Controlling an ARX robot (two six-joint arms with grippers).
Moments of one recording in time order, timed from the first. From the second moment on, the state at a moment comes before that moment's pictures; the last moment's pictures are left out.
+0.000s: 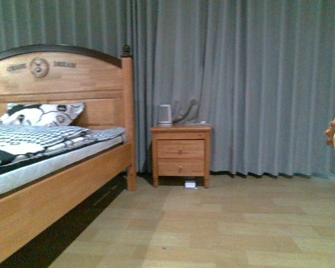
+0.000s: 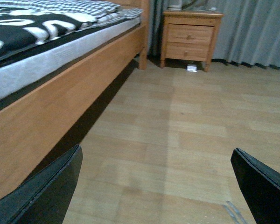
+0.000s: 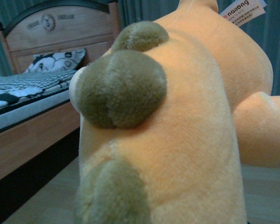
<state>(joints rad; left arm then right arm) 0.00 0.00 0.01 0.00 0.00 0.00 -0.06 0.13 0.10 0.25 0.02 0.14</state>
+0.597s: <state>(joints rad) 0.00 0.00 0.01 0.00 0.00 0.00 -0.06 0.13 0.10 0.25 0.02 0.14</state>
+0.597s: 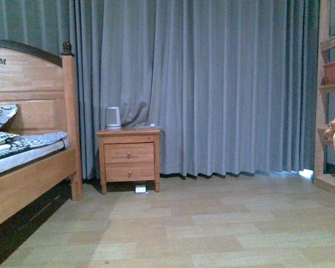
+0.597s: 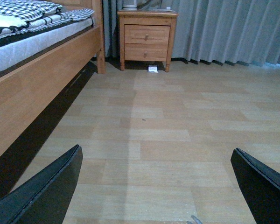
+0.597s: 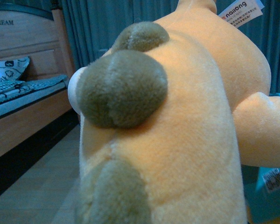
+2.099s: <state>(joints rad) 0.00 0.00 0.01 0.00 0.00 0.00 -0.06 0.13 0.10 0.25 0.02 0.14</state>
